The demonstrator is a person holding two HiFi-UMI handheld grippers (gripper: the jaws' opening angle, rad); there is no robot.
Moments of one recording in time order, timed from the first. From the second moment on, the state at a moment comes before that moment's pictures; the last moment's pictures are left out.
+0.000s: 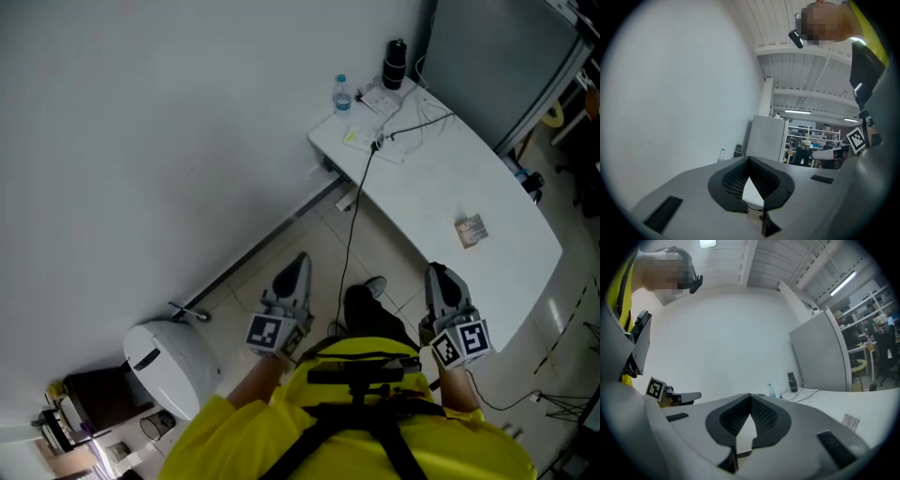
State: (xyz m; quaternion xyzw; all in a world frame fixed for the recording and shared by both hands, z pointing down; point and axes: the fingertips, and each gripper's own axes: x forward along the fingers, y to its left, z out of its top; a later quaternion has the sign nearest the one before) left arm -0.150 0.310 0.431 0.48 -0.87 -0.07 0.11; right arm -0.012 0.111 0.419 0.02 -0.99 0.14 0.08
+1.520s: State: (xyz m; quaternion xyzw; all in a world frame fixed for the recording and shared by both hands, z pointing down) left arm -0.144 -0.147 0.458 0.90 -0.41 0.05 0.10; right arm 0.048 -0.157 0.547 0.61 -0.77 0.18 0.10
